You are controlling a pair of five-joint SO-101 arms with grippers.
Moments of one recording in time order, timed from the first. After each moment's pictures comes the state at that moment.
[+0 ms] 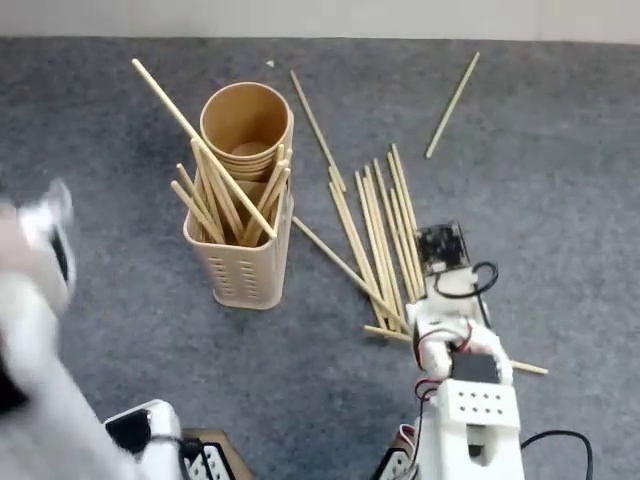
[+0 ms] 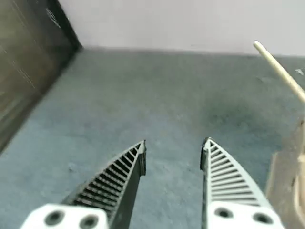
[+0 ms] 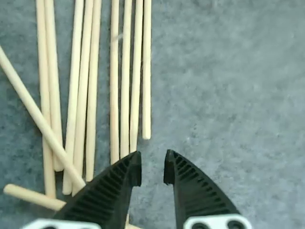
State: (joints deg) left arm -27.9 -39.4 -6.3 89.2 -4.8; right arm -0.7 -64.7 87.5 30.4 18.2
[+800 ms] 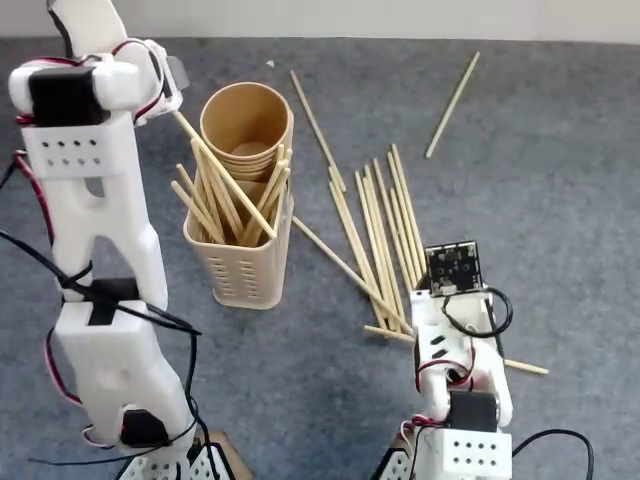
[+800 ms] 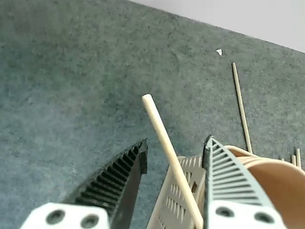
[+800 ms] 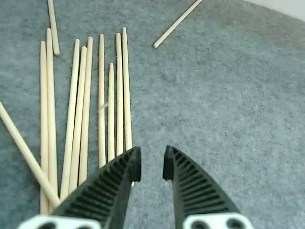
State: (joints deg) left arm -9.4 23.4 -68.4 101.7 20.9; right arm -0.4 -96.7 95.5 34.9 16.3
